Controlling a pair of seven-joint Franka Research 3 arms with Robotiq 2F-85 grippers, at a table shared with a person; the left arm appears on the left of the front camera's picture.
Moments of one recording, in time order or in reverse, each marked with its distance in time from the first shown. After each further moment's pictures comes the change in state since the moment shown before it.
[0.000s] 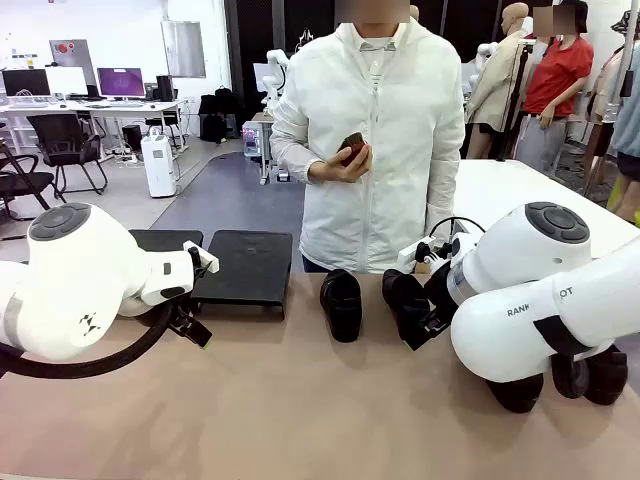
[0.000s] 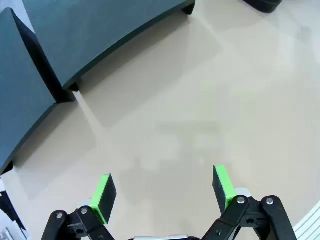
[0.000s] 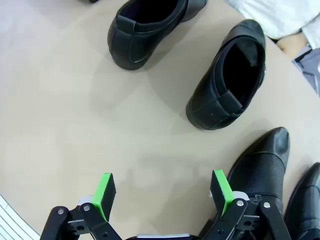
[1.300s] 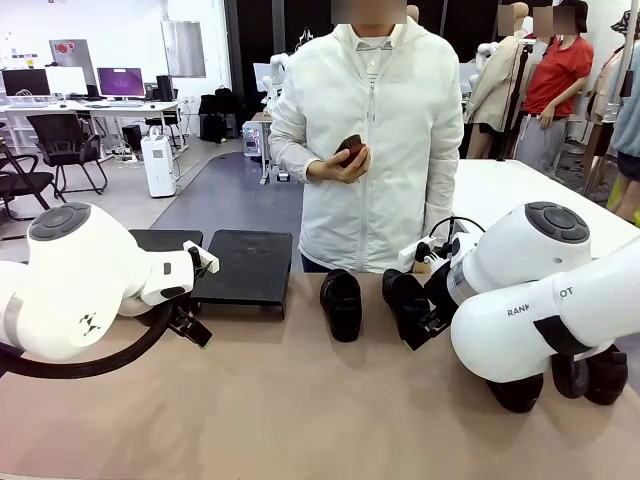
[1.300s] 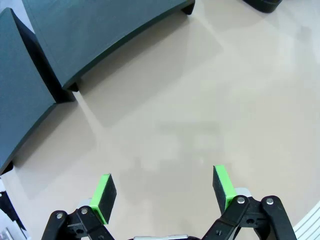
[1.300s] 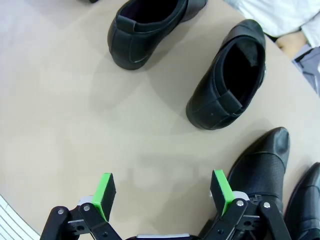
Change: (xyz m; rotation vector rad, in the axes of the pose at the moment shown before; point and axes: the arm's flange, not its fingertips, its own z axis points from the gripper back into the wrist) left arm 0.000 0.000 0.000 0.000 0.000 0.000; right arm 0.000 0.000 0.000 0.000 0.000 0.000
